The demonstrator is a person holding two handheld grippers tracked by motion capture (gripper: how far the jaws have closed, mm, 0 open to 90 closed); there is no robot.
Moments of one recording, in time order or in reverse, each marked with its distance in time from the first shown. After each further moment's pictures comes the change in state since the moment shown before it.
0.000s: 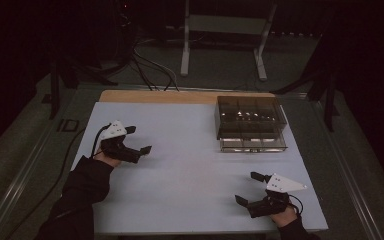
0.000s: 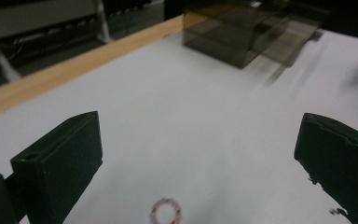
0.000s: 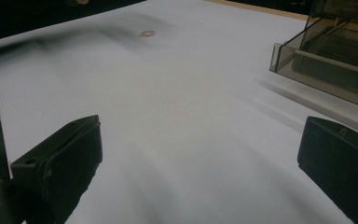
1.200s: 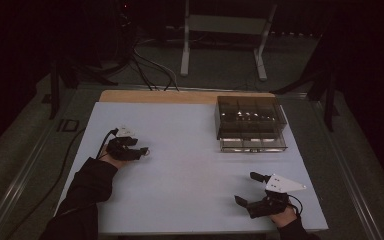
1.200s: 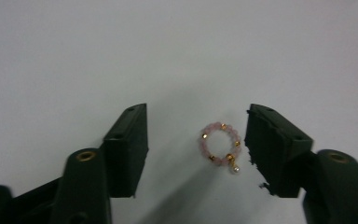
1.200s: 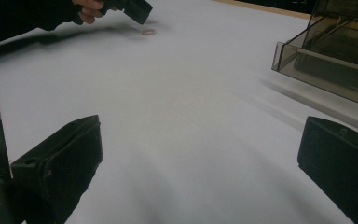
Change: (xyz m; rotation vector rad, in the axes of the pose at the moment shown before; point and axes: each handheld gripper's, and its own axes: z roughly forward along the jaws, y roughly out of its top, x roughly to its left) left arm 0.015 -0.031 0.033 0.299 0.145 -0.101; right arm 0.001 0.000 0.001 0.006 0.000 -0.002
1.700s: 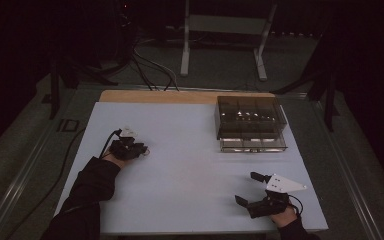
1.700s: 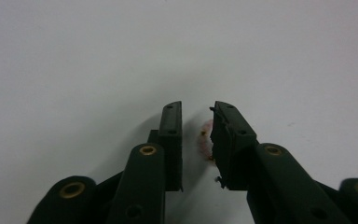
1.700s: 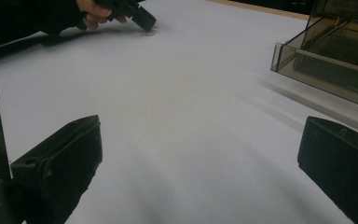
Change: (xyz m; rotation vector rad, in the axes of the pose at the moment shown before) left arm 0.002 -0.002 0.014 0.035 -0.044 -0.012; right arm 0.000 0.000 -0.001 -0.005 -0.001 0.000
